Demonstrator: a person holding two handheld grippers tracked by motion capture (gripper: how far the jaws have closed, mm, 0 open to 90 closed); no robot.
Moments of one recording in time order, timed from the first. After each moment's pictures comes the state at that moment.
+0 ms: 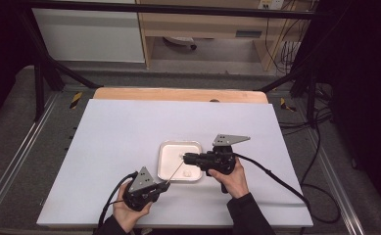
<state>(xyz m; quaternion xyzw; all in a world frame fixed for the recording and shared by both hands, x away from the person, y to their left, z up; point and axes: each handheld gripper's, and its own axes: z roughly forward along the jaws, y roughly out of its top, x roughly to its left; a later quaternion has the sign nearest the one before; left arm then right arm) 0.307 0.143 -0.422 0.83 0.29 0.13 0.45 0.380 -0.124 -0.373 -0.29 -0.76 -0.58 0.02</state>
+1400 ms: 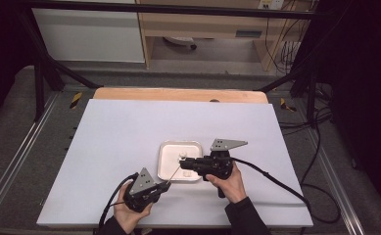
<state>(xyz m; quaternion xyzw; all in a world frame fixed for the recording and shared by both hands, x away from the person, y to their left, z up) 0.303 0.141 -0.420 0.83 0.29 0.14 0.46 0.371 -0.117 -0.379 -0.28 -0.76 -0.59 0.04</state>
